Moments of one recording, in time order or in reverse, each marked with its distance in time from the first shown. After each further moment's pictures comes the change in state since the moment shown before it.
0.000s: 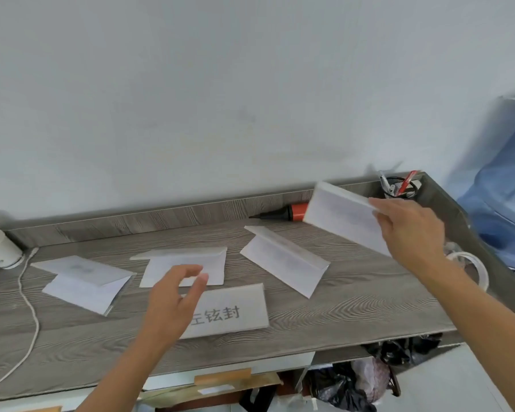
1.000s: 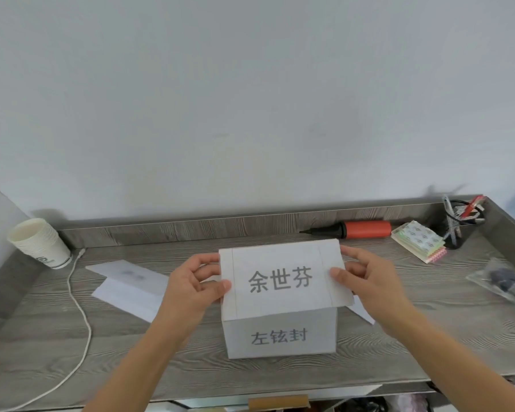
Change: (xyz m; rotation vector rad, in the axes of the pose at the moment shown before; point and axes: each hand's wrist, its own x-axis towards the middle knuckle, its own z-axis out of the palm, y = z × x) left_hand 0.034 -0.030 -0.089 -0.798 -0.111 -0.193; right_hand -0.032 -0.183 0.032 1.163 -0.526 0.565
